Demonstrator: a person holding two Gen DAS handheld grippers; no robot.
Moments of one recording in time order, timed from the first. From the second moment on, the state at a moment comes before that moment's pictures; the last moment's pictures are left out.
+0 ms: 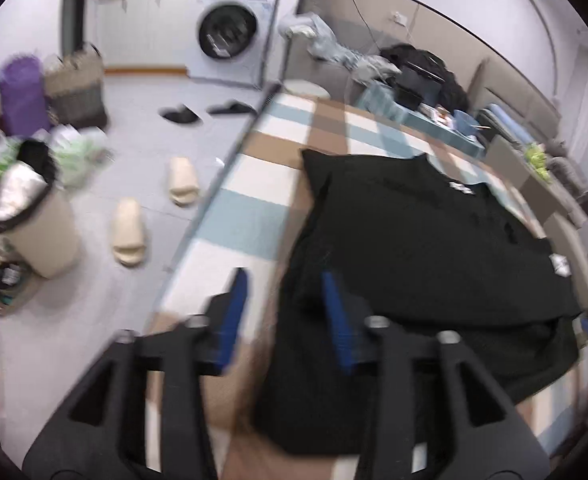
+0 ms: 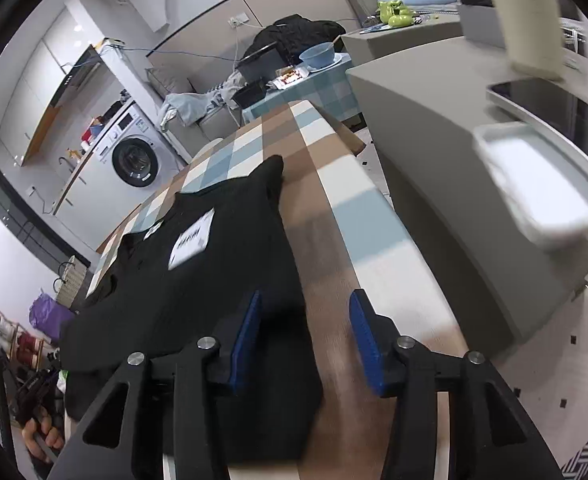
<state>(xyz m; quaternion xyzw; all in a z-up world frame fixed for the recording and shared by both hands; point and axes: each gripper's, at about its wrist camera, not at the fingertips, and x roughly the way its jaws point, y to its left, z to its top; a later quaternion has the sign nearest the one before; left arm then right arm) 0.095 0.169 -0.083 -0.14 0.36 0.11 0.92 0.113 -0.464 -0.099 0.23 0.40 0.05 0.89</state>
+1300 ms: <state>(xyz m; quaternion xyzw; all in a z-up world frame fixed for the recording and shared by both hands) 0.043 -0.008 -0.117 0.01 0.43 -0.06 0.90 0.054 -0.287 -0.111 -0.04 0.44 0.18 0.88</state>
